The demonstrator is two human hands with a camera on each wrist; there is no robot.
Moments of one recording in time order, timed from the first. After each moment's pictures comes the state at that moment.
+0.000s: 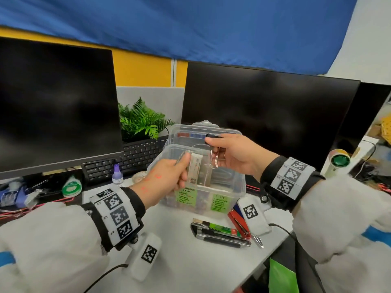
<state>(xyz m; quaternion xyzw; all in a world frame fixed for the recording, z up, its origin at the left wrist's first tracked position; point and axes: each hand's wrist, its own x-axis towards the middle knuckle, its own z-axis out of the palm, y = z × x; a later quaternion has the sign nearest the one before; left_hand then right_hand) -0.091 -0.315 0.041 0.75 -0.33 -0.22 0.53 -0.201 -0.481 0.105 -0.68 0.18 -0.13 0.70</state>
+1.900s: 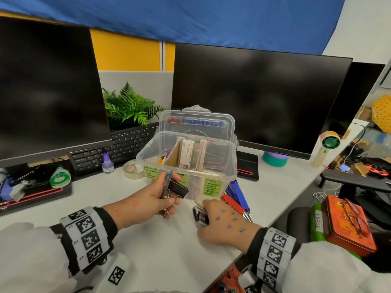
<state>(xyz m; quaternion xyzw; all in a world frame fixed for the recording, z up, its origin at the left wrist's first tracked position) -0.095 -0.278 -0.027 0.65 -0.45 -0.38 0.47 -0.263 -0.423 -0.058 -0.92 0.30 0.09 0.23</state>
